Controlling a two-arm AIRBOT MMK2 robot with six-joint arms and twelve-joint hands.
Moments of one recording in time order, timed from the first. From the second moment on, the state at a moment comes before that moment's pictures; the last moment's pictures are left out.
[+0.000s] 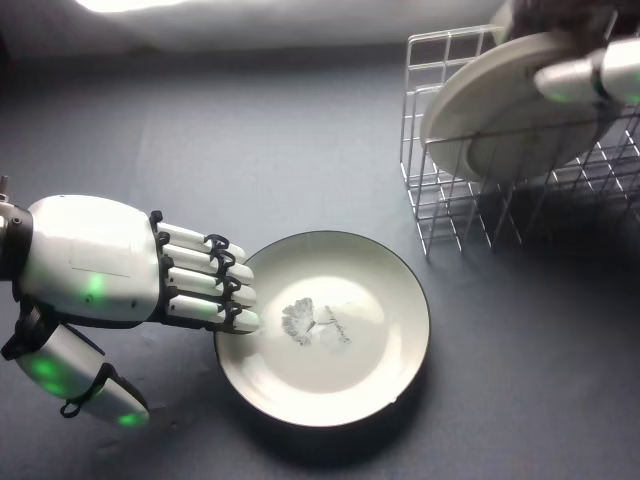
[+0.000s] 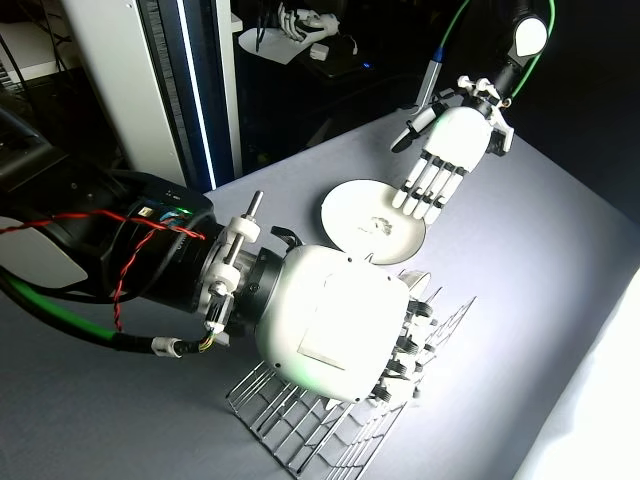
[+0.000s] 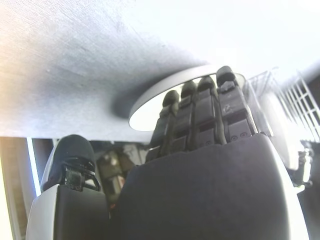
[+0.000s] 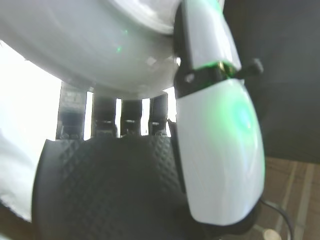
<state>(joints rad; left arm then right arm) 0.56 -0.98 1.34 1.60 -0.79 -0.10 -0.35 -0.94 1.23 -0.16 0.41 -0.25</state>
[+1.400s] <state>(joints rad) 0.70 -0.98 1.34 1.58 -0.73 -0.10 -0.34 -0.96 1.19 -1.09 0.79 -0.26</state>
